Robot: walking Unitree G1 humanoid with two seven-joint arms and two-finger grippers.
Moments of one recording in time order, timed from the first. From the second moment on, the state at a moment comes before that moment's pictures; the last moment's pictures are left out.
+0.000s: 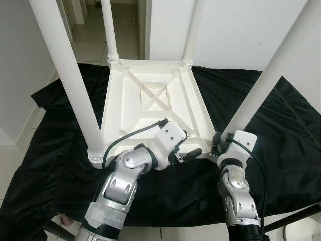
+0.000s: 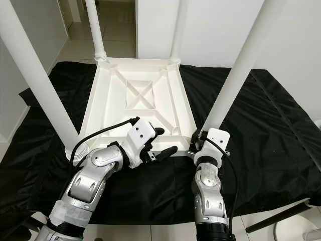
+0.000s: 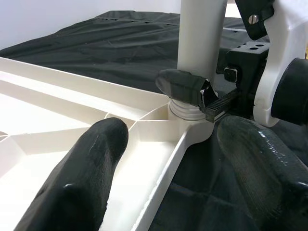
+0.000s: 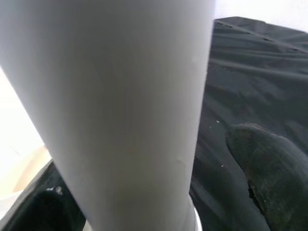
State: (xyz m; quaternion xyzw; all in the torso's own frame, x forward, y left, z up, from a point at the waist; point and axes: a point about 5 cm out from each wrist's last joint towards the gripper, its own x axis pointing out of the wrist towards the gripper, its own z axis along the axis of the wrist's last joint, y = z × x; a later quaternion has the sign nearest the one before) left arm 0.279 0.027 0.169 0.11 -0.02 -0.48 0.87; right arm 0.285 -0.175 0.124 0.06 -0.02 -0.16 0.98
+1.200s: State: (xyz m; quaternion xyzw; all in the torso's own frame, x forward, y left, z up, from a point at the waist) left arm 0.280 0.027 0.172 0.12 -0.03 -0.49 0.87; right arm 0.304 -0.196 0.131 -0.04 -0.02 0.21 0.98
